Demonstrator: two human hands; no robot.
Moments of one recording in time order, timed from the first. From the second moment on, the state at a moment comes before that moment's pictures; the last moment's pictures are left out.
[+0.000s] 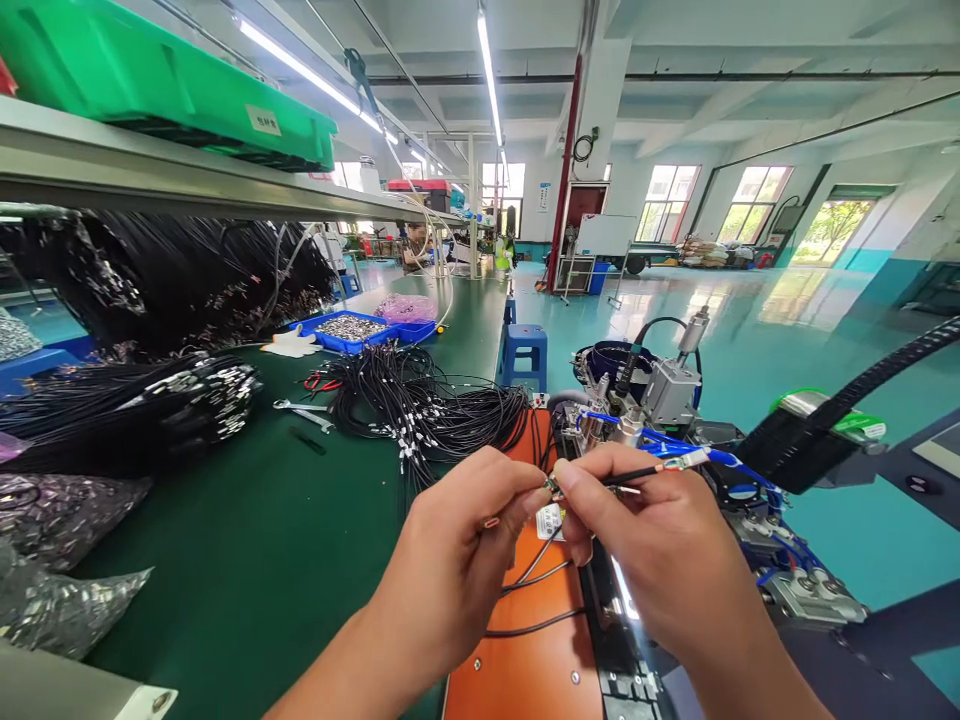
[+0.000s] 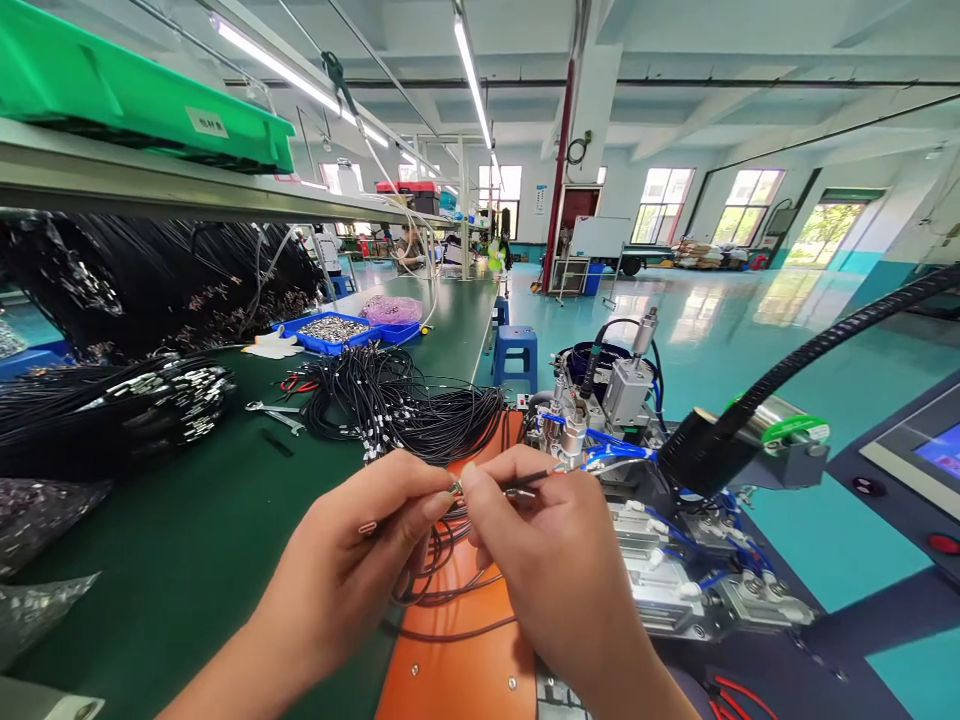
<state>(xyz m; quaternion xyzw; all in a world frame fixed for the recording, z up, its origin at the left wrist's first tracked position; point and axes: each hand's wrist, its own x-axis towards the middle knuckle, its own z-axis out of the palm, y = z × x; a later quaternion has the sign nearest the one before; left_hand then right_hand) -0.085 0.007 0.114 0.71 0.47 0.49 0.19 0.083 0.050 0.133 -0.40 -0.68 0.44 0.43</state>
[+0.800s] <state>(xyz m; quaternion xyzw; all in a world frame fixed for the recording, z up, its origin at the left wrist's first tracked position) -0.083 0.011 0.118 0.72 0.47 0.50 0.06 0.081 0.051 0.127 -0.40 -0.66 0.45 0.44</state>
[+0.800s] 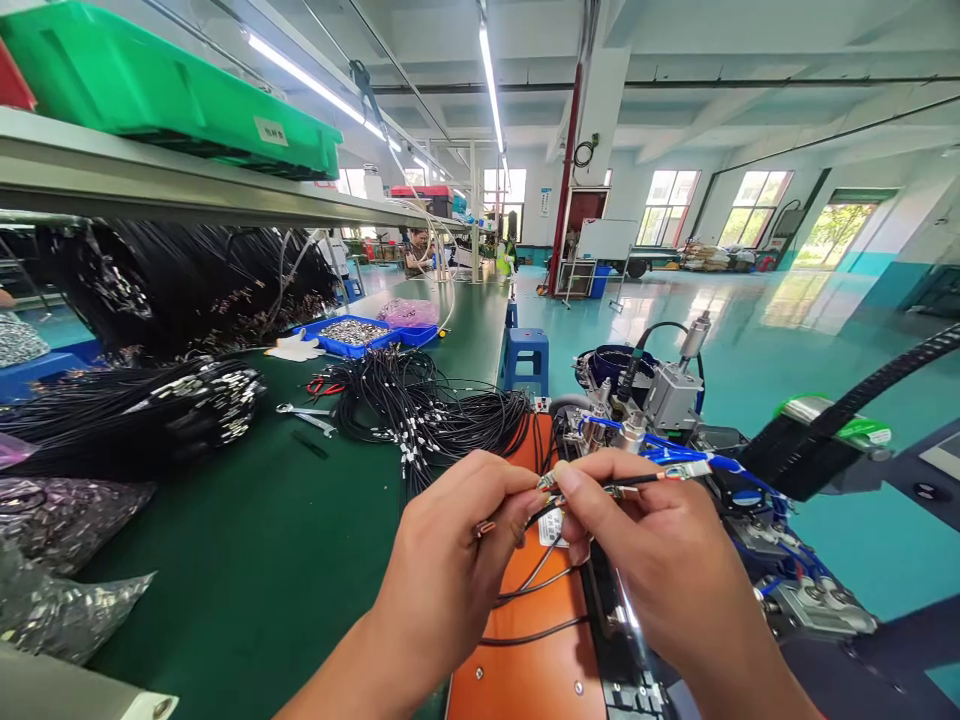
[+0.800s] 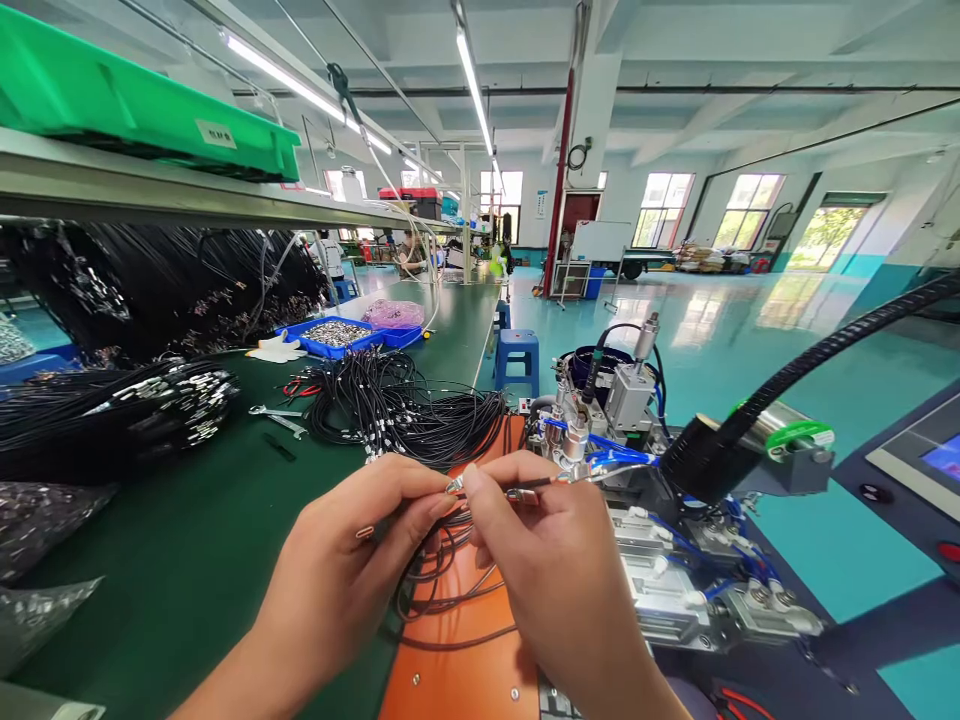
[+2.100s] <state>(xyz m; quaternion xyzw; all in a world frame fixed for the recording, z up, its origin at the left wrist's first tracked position) -0.126 0.020 0.132 0.53 0.51 0.48 0.49 0.081 0.054 0.119 -0.40 -0.64 0.46 0.47</state>
